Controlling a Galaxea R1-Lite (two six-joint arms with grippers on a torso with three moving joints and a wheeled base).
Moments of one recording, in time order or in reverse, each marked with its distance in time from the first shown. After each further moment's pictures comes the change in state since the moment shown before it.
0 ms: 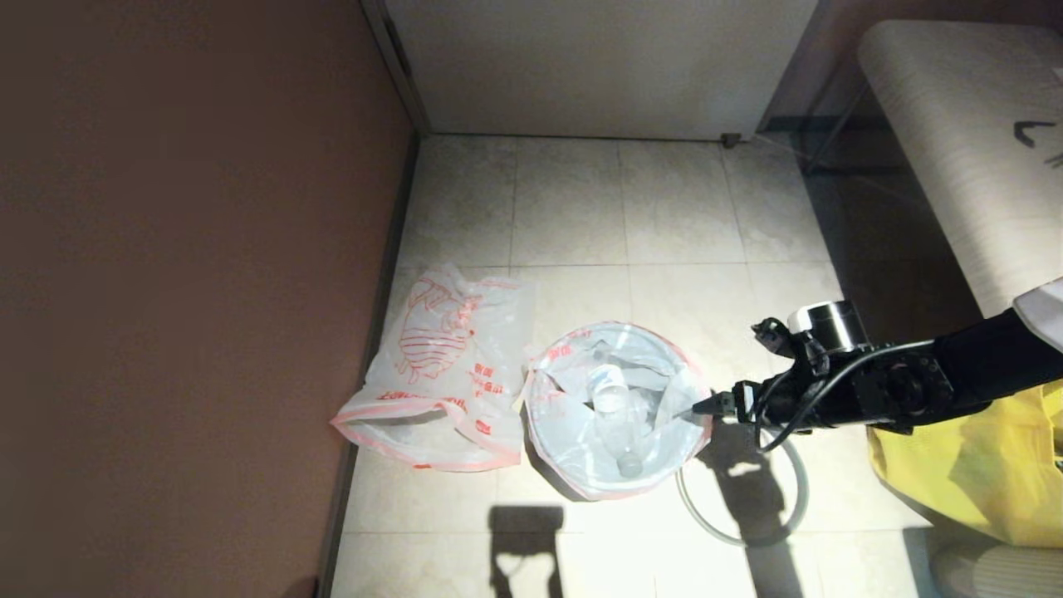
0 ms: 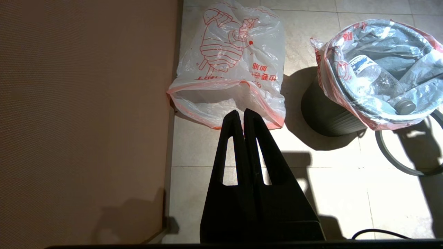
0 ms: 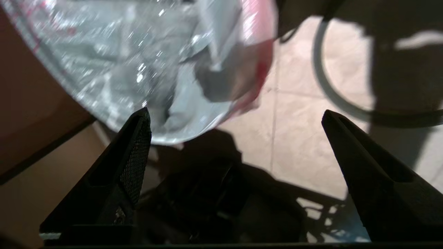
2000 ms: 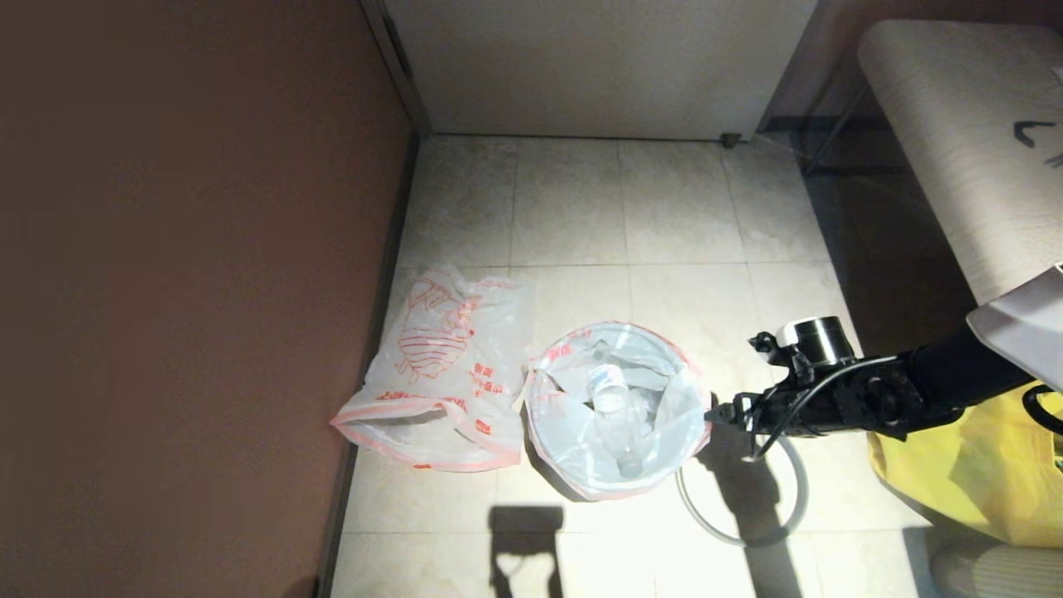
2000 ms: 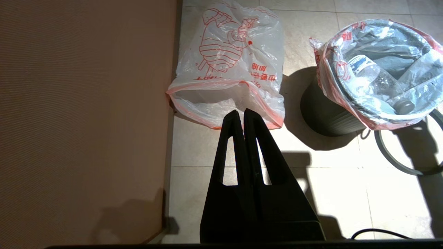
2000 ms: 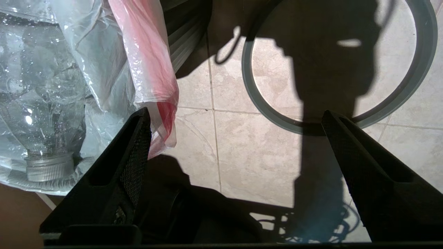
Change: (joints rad) left arm 0.000 0.000 0.000 0.000 0.000 0.000; right arm -0.009 0.094 -0.017 -0.067 -0.219 -0.059
